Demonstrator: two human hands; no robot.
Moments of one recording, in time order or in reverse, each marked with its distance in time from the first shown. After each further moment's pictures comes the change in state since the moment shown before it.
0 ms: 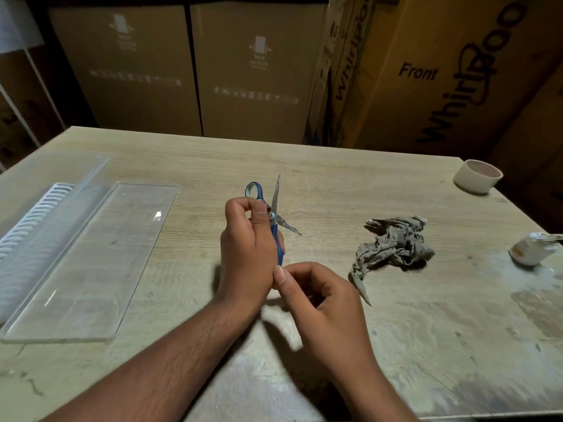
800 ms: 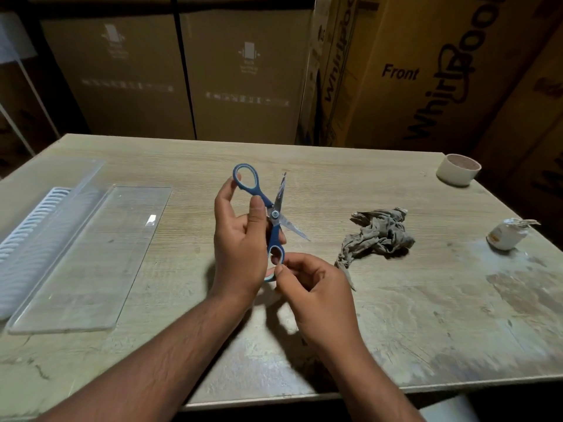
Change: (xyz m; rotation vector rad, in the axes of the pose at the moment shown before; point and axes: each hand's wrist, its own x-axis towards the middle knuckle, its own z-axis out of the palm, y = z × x) left_hand -0.019 0.016 -0.001 -0.224 -0.046 -0.020; right_hand -0.003 -0.002 -0.006 0.149 -0.004 0.029
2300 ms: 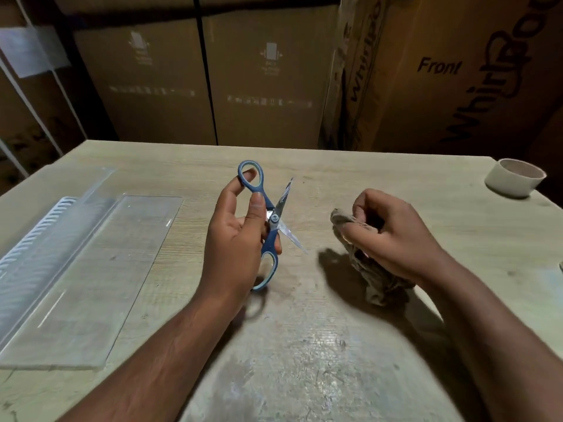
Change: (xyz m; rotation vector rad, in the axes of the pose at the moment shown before) left_hand 0.048 -0.009 -0.014 0.117 -0.037 -0.014; right_hand 0.136 -0.020 -0.089 -0.559 -0.227 -0.330
